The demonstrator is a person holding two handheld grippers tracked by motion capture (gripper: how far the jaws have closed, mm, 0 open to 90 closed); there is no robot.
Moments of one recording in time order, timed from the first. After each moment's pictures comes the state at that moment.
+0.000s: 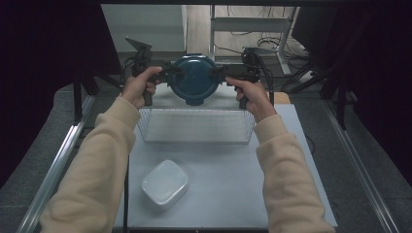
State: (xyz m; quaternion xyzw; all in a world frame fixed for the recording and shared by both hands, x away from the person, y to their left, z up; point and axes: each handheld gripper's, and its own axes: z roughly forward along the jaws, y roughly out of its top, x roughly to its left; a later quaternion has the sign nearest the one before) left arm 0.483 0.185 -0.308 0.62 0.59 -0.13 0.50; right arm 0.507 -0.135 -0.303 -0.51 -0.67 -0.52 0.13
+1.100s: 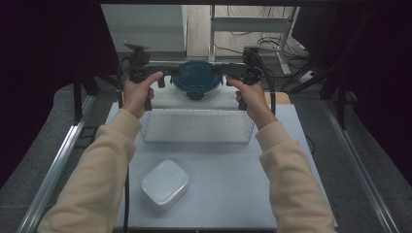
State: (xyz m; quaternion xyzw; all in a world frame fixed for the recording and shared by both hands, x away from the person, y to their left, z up) left arm 0.444 0.183 -0.302 0.65 0.55 0.05 0.52; right arm 0.489 -0.134 -0.293 -0.52 -0.68 -0.51 0.03
